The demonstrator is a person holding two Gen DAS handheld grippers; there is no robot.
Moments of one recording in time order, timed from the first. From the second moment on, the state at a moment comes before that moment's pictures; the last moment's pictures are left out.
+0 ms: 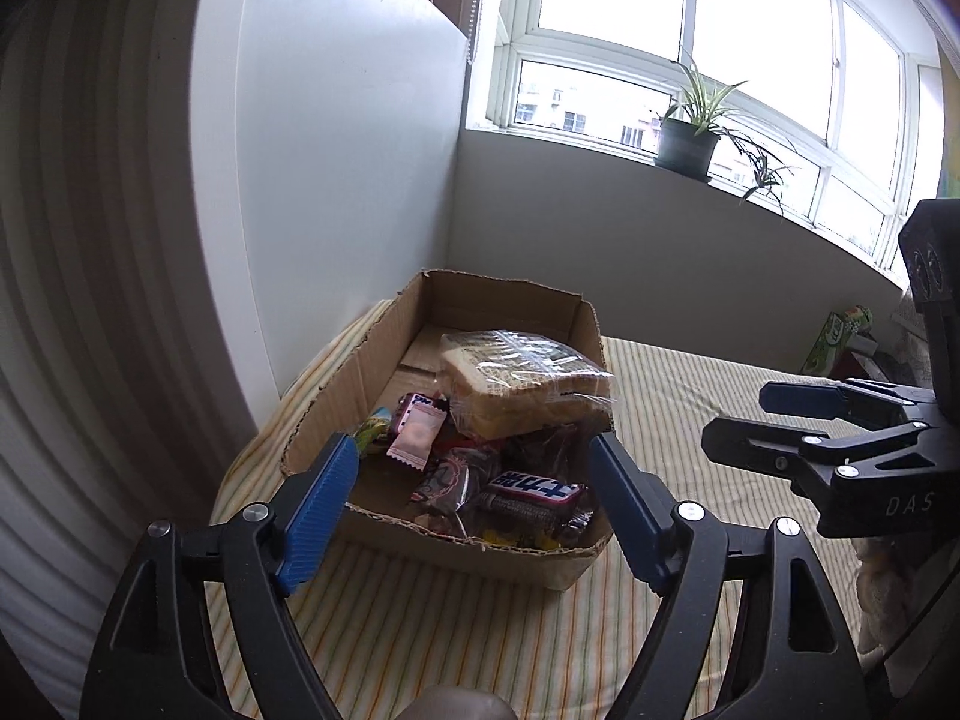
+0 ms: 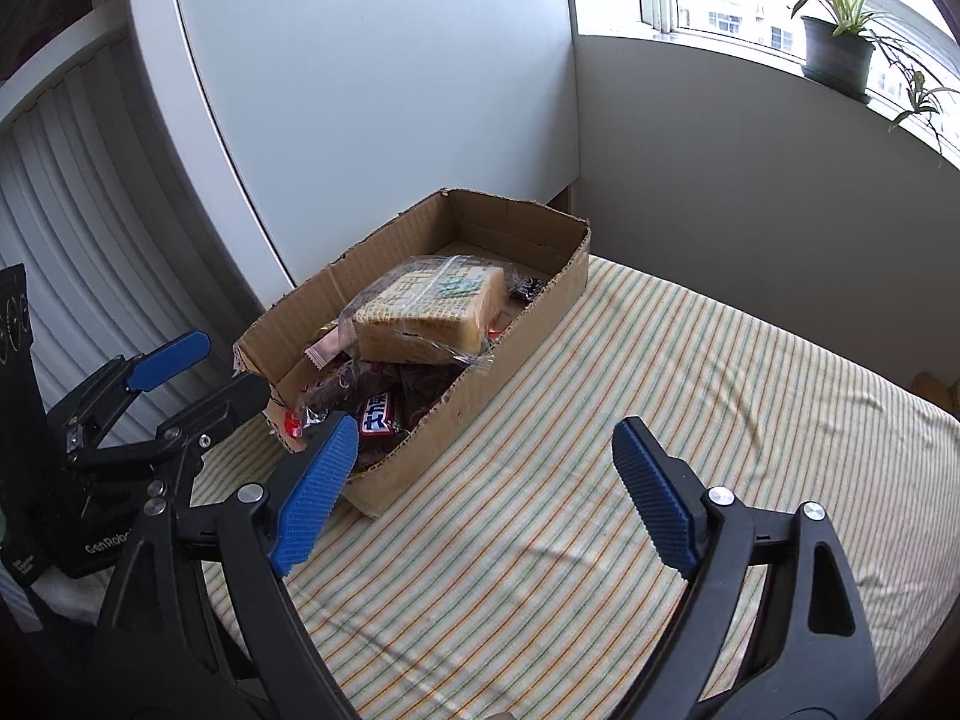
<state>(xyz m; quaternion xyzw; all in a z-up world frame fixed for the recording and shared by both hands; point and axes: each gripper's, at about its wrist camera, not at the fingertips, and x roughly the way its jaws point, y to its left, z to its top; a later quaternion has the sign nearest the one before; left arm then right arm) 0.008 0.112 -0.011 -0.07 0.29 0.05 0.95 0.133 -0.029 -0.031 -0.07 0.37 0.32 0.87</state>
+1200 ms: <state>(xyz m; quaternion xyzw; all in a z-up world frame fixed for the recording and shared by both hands) 0.008 0.096 -0.017 -0.04 0.29 0.08 0.95 0.109 -0.059 -0.032 -0.06 0.27 0.28 0.92</state>
